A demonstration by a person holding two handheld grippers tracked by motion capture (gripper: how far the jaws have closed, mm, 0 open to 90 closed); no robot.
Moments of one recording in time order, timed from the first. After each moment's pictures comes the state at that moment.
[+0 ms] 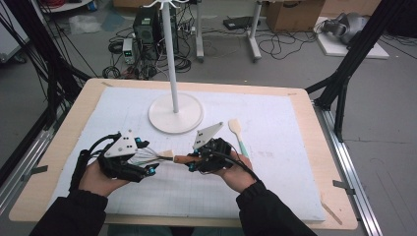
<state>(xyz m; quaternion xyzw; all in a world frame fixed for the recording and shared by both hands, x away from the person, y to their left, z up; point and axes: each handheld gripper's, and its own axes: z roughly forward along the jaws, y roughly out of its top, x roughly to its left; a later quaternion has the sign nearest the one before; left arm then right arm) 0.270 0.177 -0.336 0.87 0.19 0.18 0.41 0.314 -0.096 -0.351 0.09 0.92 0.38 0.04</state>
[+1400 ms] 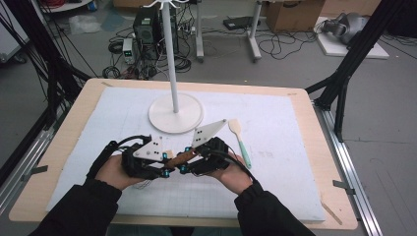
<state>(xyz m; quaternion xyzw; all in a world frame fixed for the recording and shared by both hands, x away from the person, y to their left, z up) 0.280 0.134 -0.335 0.92 0.08 0.10 0.37 0.306 -0.090 -0.336 0.07 0.88 0.46 0.00</state>
